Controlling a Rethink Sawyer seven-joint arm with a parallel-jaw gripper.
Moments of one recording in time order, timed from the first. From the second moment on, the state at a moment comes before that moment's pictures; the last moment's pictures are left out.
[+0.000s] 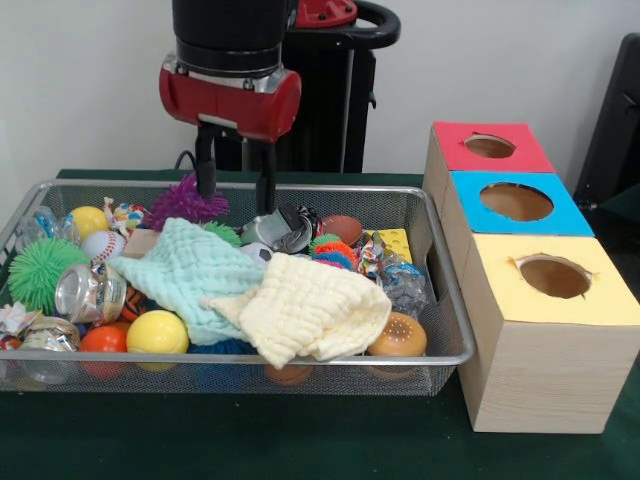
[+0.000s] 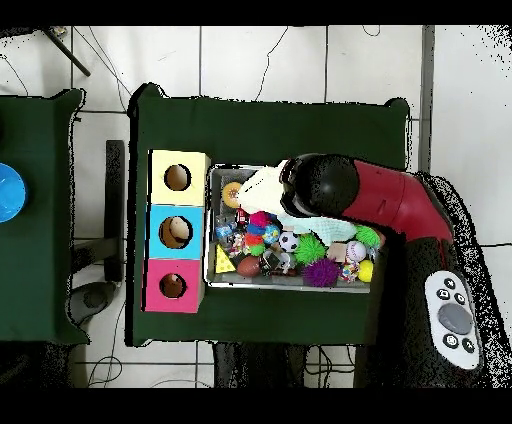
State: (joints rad) arm -0.40 -0.70 0.08 1.44 -0.13 0.77 1.93
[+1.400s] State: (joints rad) arm -0.54 -0.65 0.25 1.44 -0.21 0.77 1.93
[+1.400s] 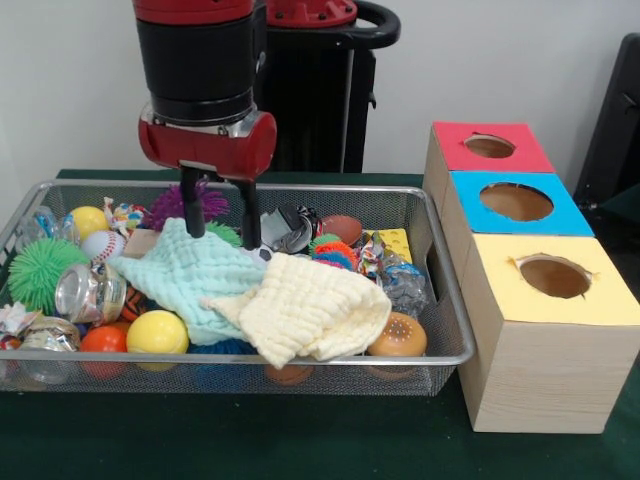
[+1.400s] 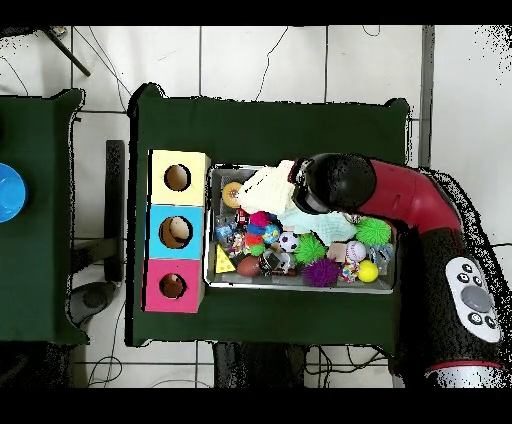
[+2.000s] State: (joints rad) arm -0.59 -0.62 0.30 1.44 -0.21 0.77 1.93
